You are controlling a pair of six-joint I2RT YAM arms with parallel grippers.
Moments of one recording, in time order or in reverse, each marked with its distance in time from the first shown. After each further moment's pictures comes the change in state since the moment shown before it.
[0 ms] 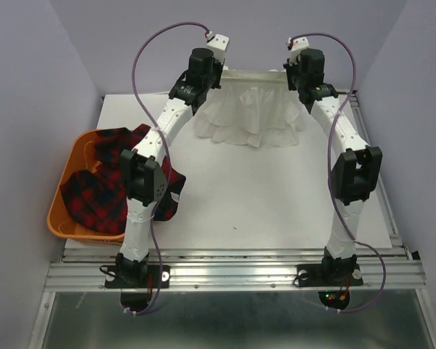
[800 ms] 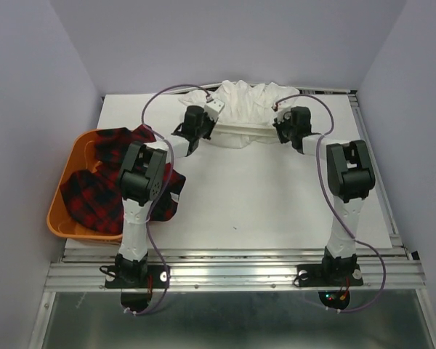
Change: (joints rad) left arm 0.076 0.068 -0.686 0.673 0.199 0.158; right arm -0.050 0.135 -0.514 0.470 -0.263 -0.096
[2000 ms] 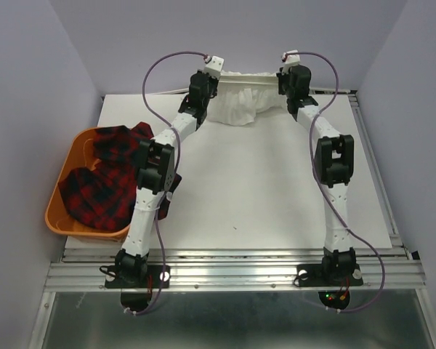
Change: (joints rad) left arm 0.011 0.321 0.667 0.016 -0.194 -0.038; right arm -0.017 0.362 0.793 -0.084 0.159 0.174
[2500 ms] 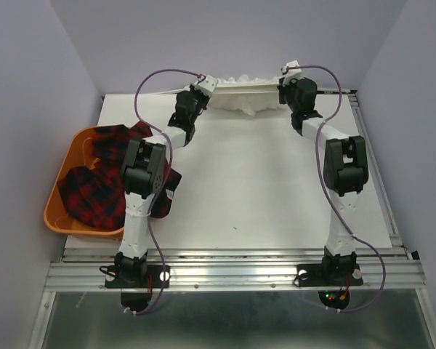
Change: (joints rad) left arm 0.046 -0.142 -0.385 0.364 0.161 0.132; right arm 0.000 -0.221 -0.422 0.342 -0.124 -0.050
